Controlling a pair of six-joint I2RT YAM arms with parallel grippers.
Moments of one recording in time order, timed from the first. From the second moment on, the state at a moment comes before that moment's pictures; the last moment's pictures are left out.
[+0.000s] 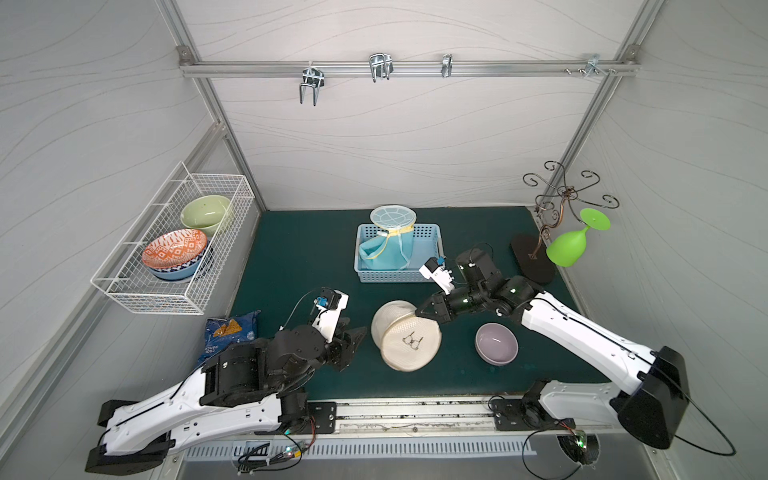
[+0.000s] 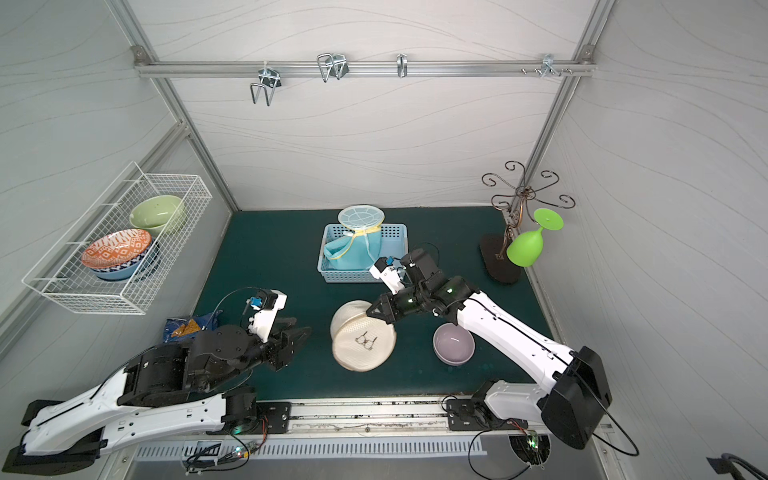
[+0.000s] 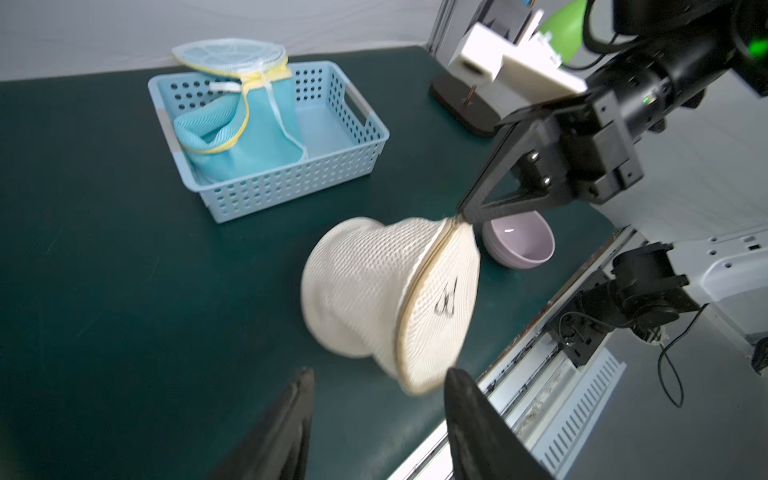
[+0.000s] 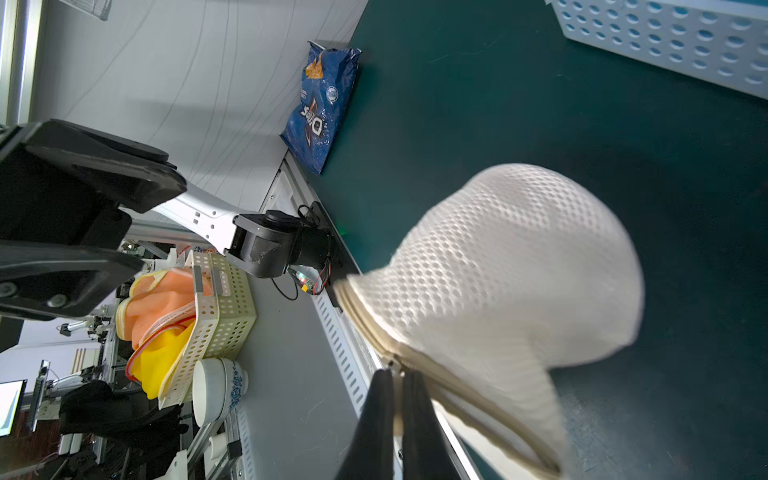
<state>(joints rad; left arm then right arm) -1.23 0.56 0.89 -0.94 -0.44 -0.58 0.77 1.24 1.02 -0.57 -0.67 0.35</state>
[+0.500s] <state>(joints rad) -1.23 0.83 0.74 -0.60 -0.35 -0.44 0.85 1.34 1.07 -0.56 -0.75 0.35</state>
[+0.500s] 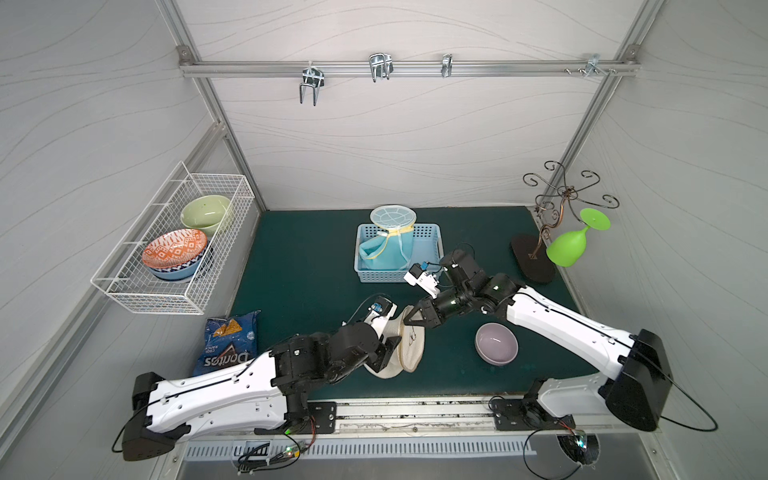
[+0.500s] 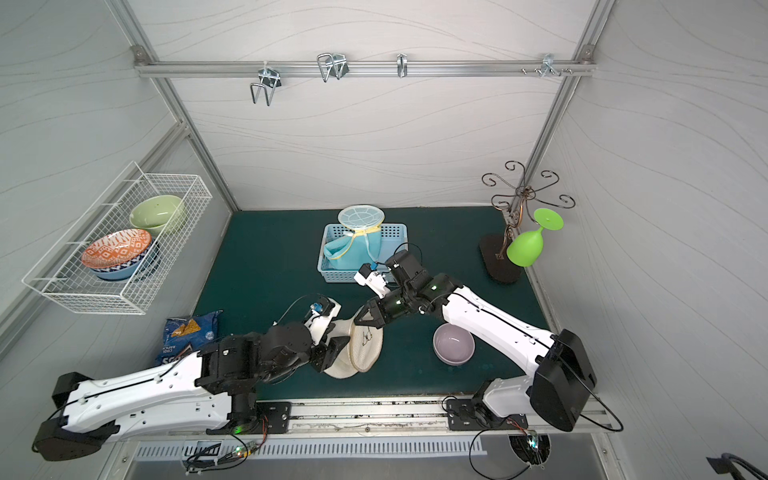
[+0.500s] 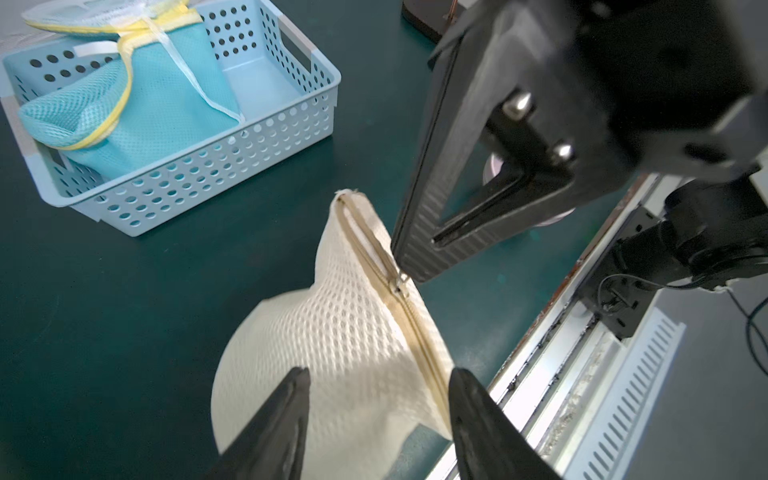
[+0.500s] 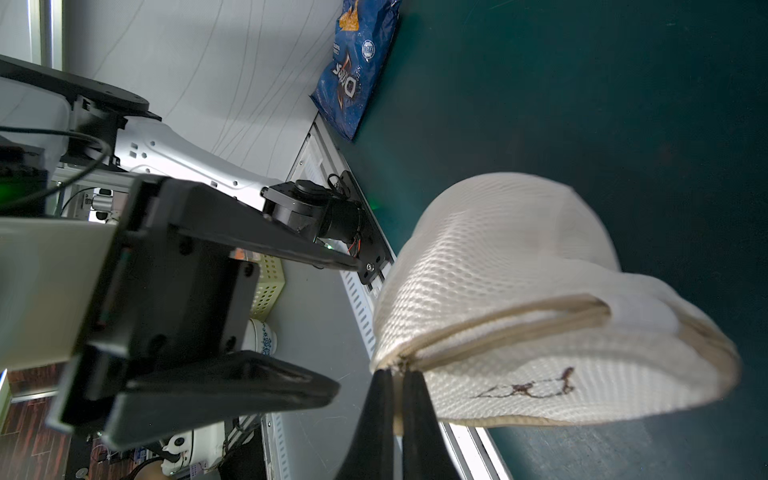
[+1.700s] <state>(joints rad) -1.23 0.69 0.67 -0.62 -0.39 -0.59 0.82 1.20 0.80 -0.23 -0.58 0.64</state>
